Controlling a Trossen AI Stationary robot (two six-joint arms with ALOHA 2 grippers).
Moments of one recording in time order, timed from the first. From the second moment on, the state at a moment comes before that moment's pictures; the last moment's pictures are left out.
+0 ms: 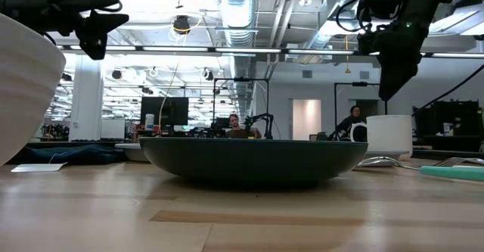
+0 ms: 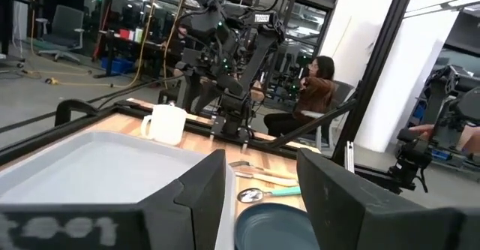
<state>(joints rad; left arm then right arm) 0.02 0.09 0.11 0.12 -0.01 -0.27 -0.46 1.04 0.81 -0.96 0.00 0.13</state>
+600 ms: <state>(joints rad) 0.02 0.09 0.11 0.12 -0.01 -0.27 -0.46 1.04 0.81 -0.96 0.05 0.12</state>
